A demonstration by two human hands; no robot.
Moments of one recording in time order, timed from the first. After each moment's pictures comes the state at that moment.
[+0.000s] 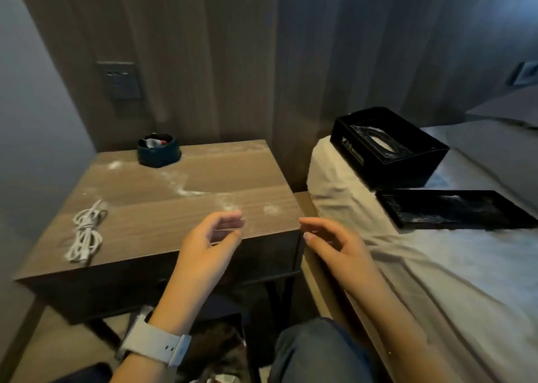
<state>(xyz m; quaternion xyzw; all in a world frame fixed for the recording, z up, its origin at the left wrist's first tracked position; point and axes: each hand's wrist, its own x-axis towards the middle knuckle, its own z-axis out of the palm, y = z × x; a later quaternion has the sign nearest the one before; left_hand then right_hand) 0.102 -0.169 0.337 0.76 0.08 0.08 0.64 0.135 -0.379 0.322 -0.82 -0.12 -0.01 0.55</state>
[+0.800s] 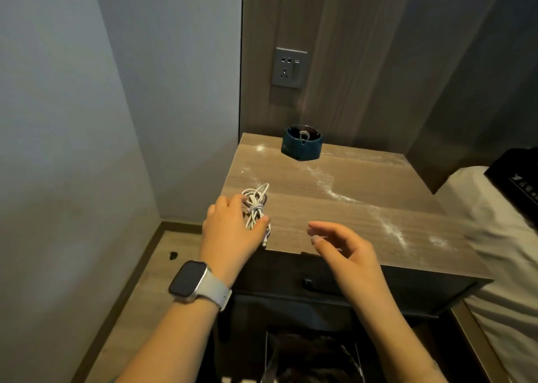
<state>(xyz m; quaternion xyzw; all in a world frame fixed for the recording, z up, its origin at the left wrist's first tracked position) 0.096 0.076 0.283 0.91 0.24 0.20 0.29 0.120 -0.115 0.304 -0.78 -0.18 0.07 0.60</state>
